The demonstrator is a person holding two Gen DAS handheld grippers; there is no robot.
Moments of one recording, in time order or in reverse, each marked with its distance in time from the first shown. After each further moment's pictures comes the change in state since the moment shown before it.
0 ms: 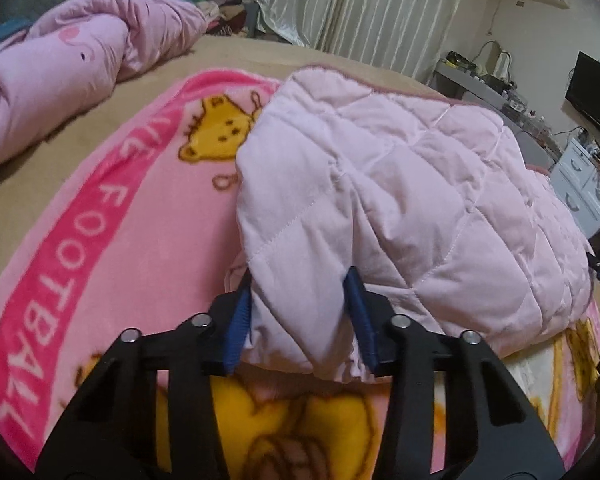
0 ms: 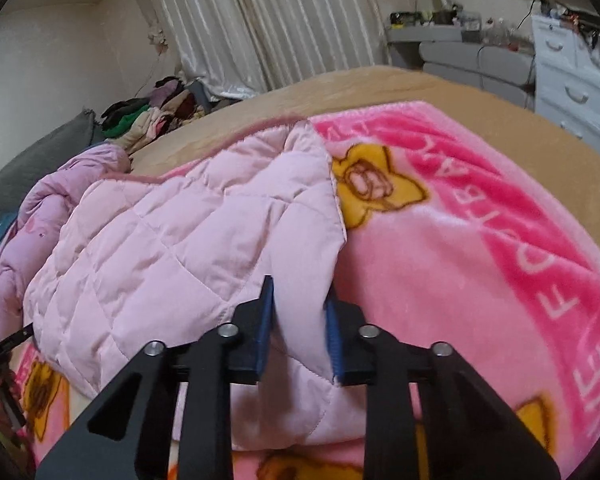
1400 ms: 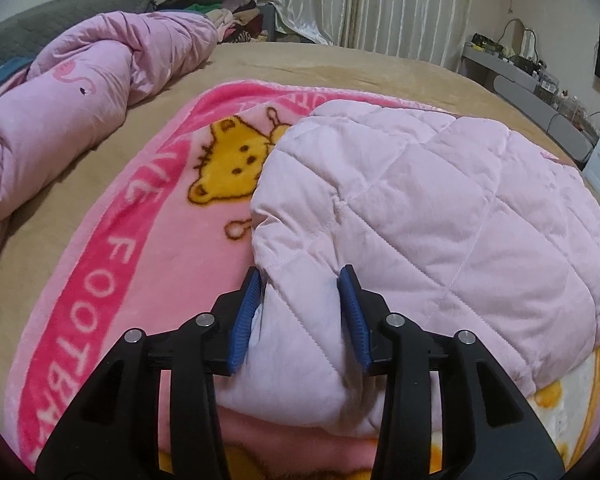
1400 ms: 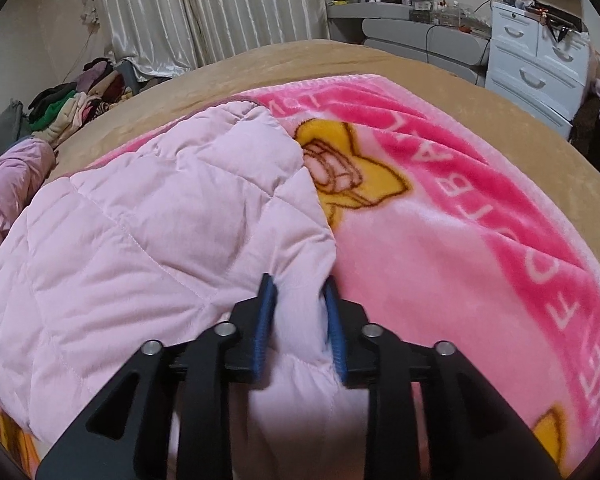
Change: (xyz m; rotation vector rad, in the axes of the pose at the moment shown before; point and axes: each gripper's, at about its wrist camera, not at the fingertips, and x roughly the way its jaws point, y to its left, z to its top) left arm 0.040 -0.016 0.042 0.069 0.018 0.170; right arm 0.079 0.004 0.012 0.055 0.117 -0.258
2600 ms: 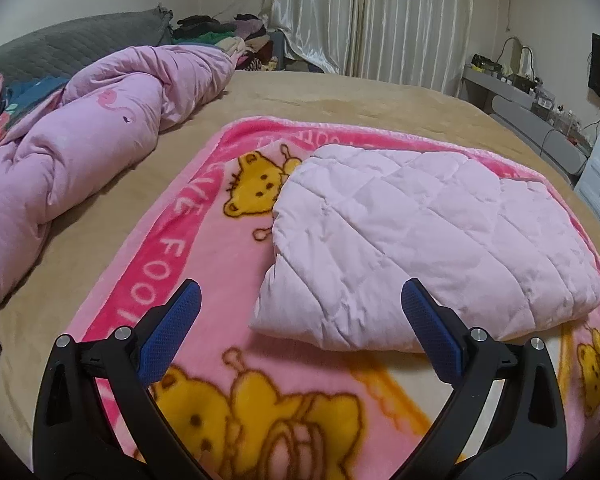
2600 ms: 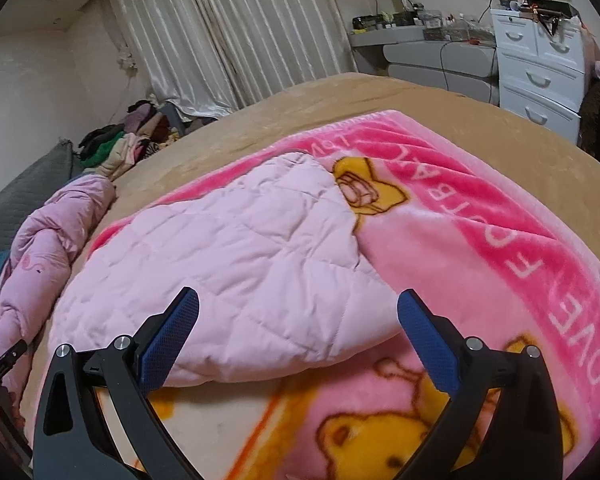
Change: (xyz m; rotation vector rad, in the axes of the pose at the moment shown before) left arm -0.106 -0.005 -0.014 -0.018 -0.086 0.027; right arm -0.136 -0.005 -0.037 0.054 -0.122 0.216
